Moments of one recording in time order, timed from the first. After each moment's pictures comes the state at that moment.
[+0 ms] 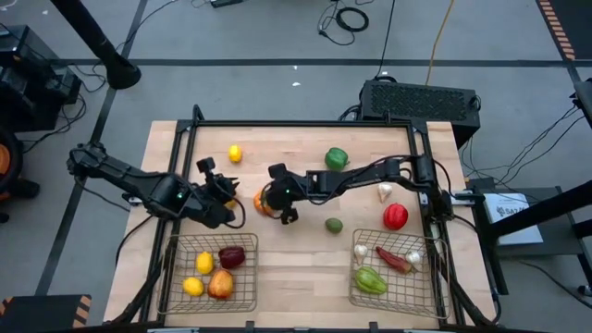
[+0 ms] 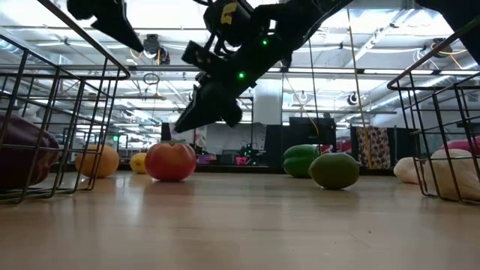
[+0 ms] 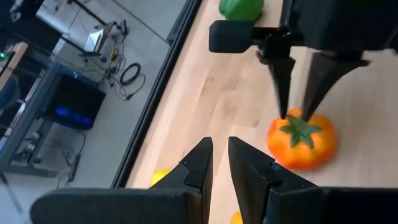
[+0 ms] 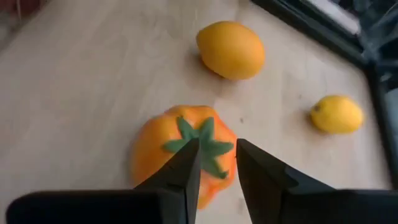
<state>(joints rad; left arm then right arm) -0.38 1.12 1.01 -0.98 -0.84 -0.32 -0.04 2.09 1.48 -0.05 0.08 -0.49</state>
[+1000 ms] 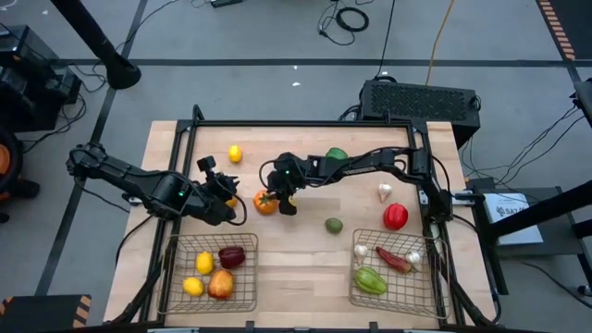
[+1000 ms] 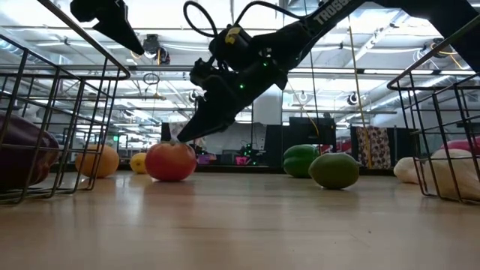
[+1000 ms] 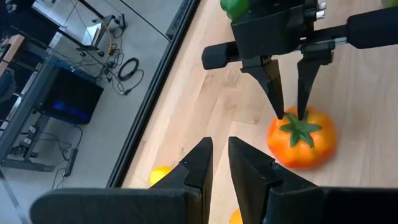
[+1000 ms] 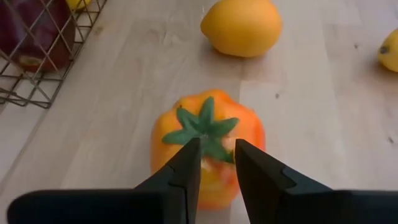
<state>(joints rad) -0.35 1.12 1.01 -0.98 -0.82 -0.32 -0.16 2.13 1.48 -0.04 -0.27 -0.15</state>
